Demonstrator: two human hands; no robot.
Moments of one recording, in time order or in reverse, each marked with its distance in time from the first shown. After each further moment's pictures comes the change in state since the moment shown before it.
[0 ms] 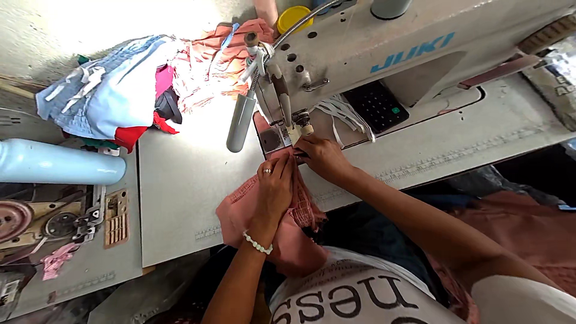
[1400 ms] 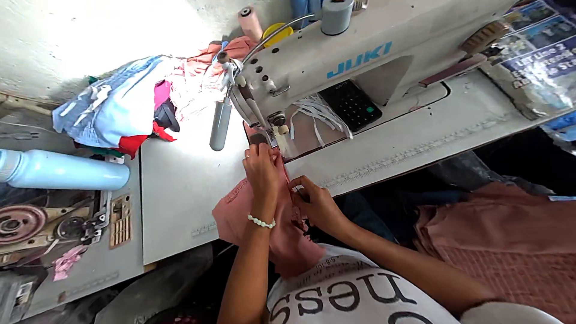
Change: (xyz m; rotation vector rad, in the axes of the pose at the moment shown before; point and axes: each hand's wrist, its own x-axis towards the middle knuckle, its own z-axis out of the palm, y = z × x) left_hand 0.051 0.030 -0.021 -0.063 -0.079 -0.467; right_hand -0.085 -0.070 -0.020 0.660 -0.215 0.567
